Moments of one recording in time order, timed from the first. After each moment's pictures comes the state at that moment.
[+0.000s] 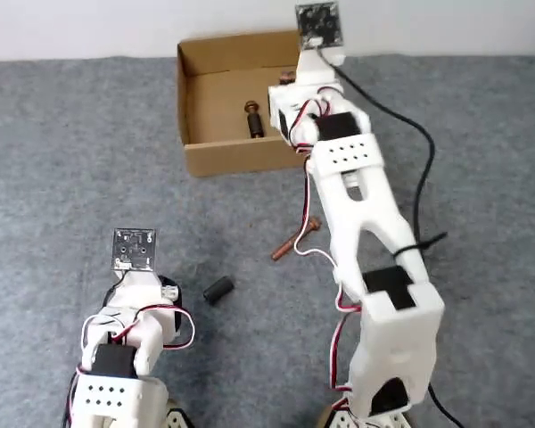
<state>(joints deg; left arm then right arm) 0.2 -82.2 94.6 51.5 10.9 -17.1 25.6 -21.5 37.7 -4.4</state>
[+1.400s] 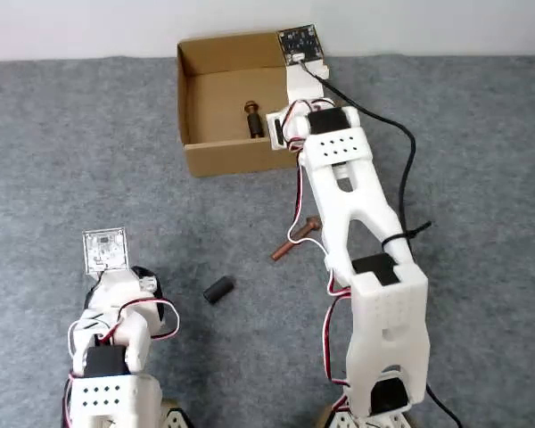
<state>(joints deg) -9.3 -82.2 96.6 44.0 10.8 -17.5 32.0 -33.2 62.9 -0.6</state>
